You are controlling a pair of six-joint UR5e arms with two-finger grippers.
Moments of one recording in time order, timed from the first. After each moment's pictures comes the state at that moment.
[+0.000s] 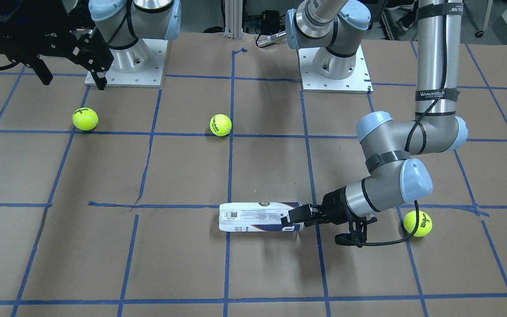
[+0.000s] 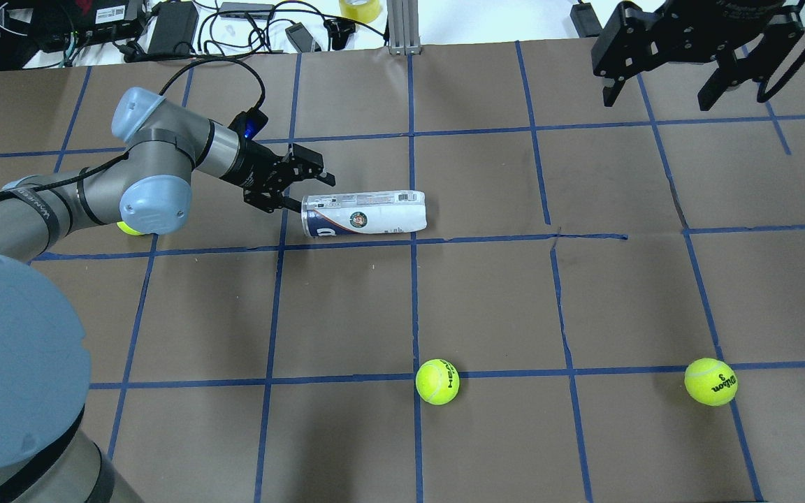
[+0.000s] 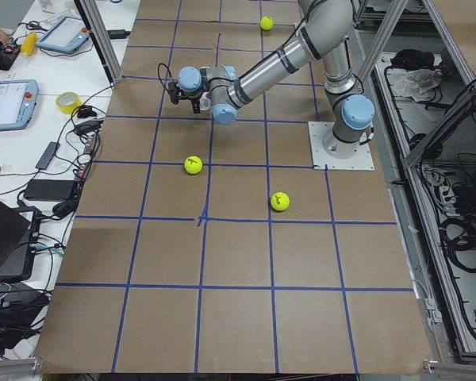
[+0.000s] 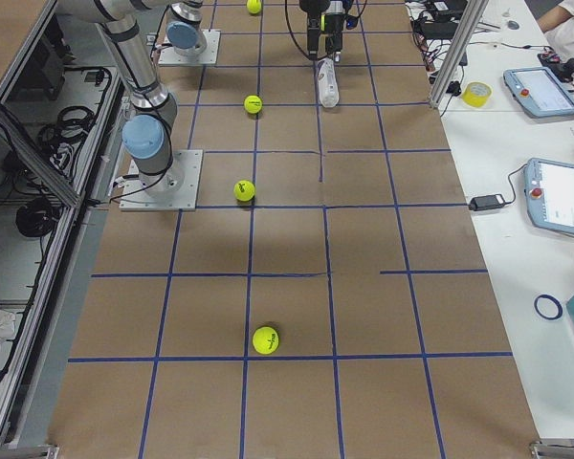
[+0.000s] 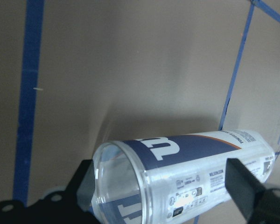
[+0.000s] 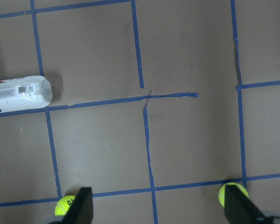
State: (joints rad) left arm -1.42 -2.09 -1.79 -0.92 0.88 -0.03; right arm 1.55 -1.58 1.39 -1.44 -1.58 0.09
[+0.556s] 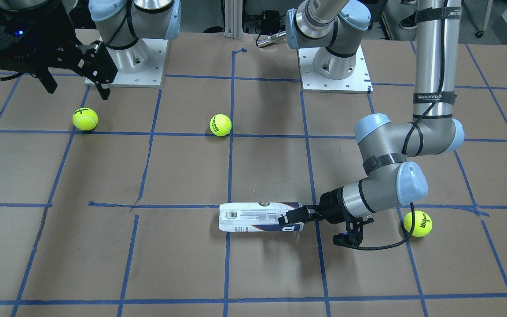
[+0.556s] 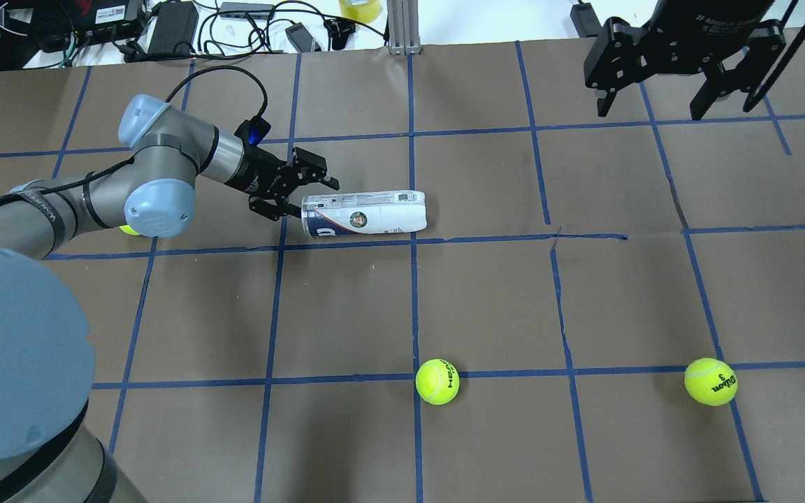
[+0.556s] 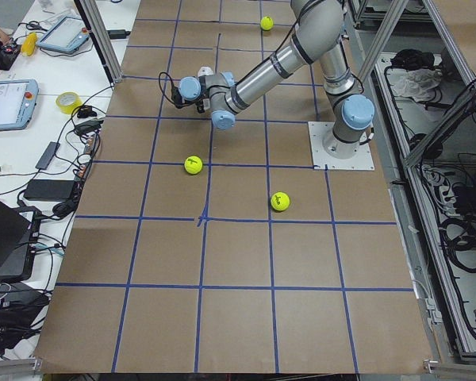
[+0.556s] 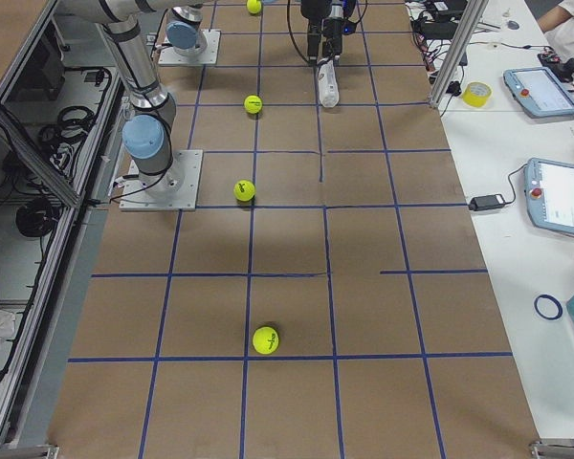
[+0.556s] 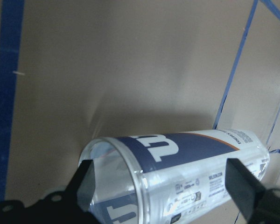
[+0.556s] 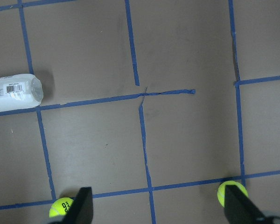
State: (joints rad) left arm -1.43 -2.10 -1.80 -0.93 0.87 -0.10; right arm 1.56 -1.57 1.41 -1.45 -1.59 0.10
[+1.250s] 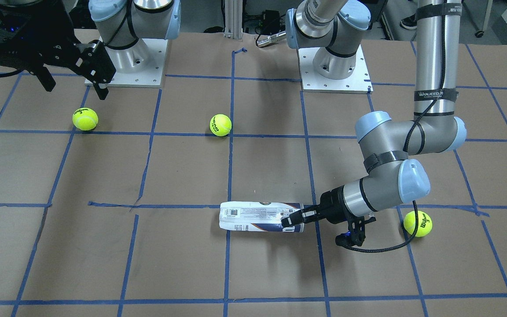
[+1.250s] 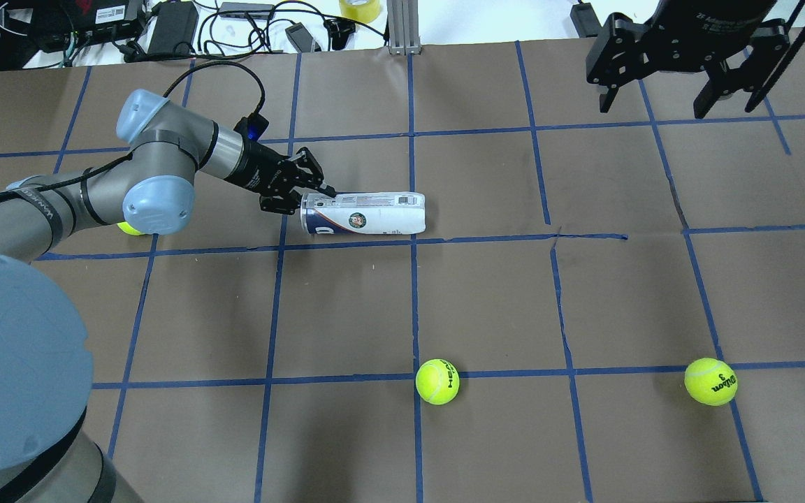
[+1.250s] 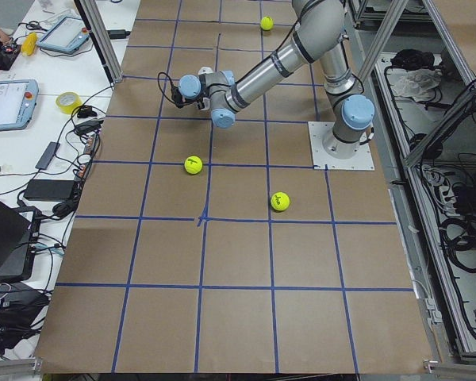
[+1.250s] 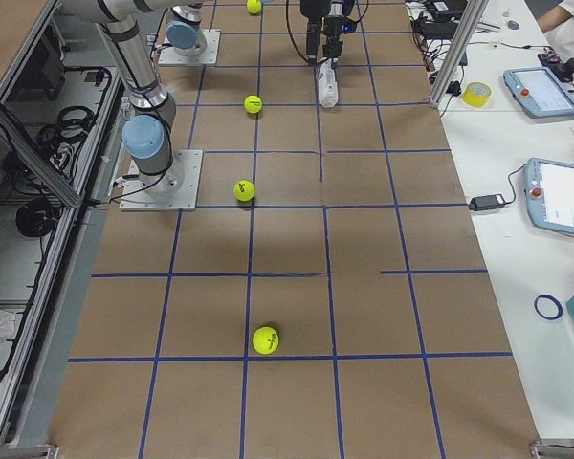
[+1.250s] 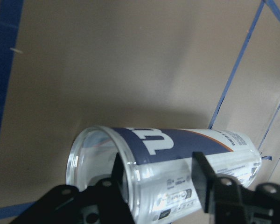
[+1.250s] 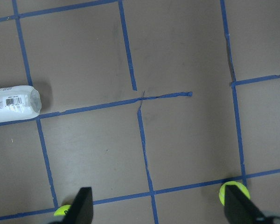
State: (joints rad) left arm -1.43 -2.08 -1.78 -0.93 0.87 -0.20; right arm 1.56 -1.58 1.42 -1.47 -1.60 0.14
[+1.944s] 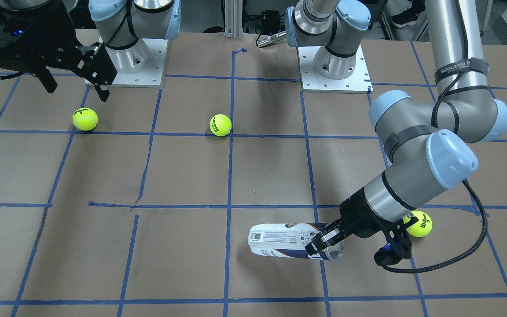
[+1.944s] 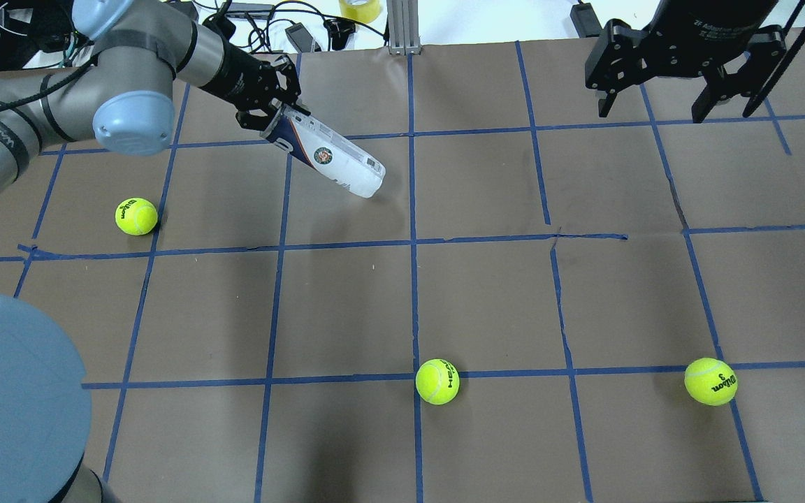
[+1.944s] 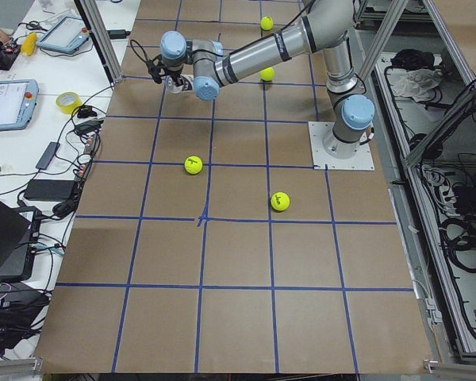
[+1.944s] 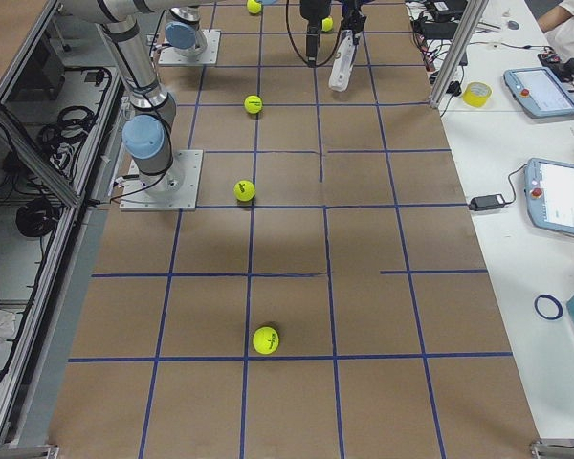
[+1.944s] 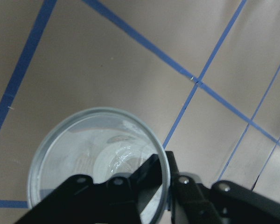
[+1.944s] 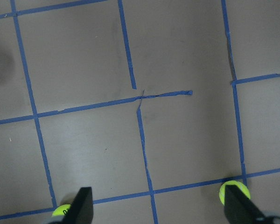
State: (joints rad) left arm -1.49 -2.02 -1.50 -0.96 1.11 -0.50; right arm 1.56 -1.58 1.43 -1.47 -1.60 0.14
